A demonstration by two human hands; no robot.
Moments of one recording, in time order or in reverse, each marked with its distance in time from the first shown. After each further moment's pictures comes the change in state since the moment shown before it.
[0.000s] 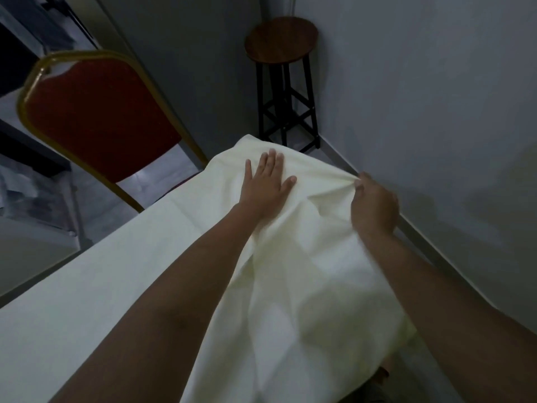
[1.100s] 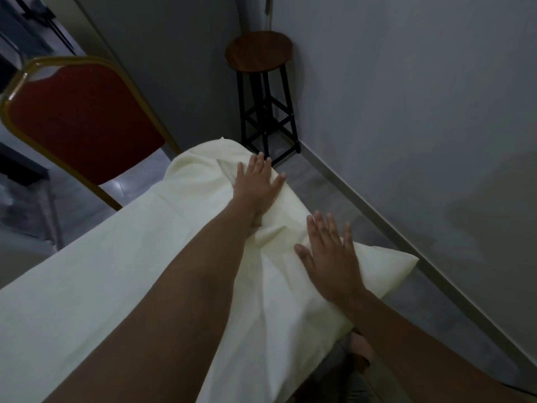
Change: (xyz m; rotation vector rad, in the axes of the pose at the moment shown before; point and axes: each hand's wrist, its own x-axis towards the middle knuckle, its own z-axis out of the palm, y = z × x) left_hand -0.014 0.033 0.009 -0.004 0.008 -0.026; right_hand -0.133 0.040 -0.013 -0.339 -0.323 -0.442
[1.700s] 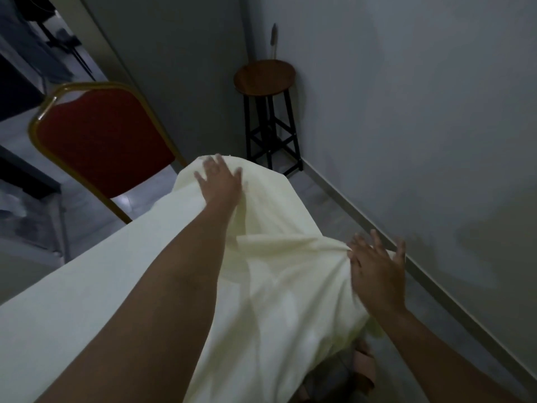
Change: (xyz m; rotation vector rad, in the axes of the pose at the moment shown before) left_hand -0.012 -0.047 -0.059 -0.063 0.175 -0.435; right_hand -0.025 0.064 -0.009 -0.009 0.349 0.098
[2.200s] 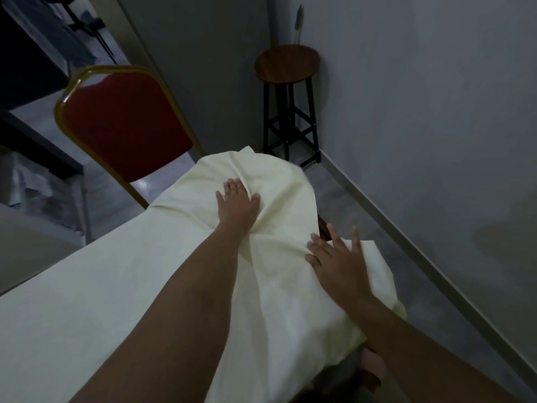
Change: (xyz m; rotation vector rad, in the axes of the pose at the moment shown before) left_hand -0.039 -0.035 0.043 0.027 -0.215 0.033; right_hand 0.018 -0.078 0.020 -0.068 -0.115 -0.355
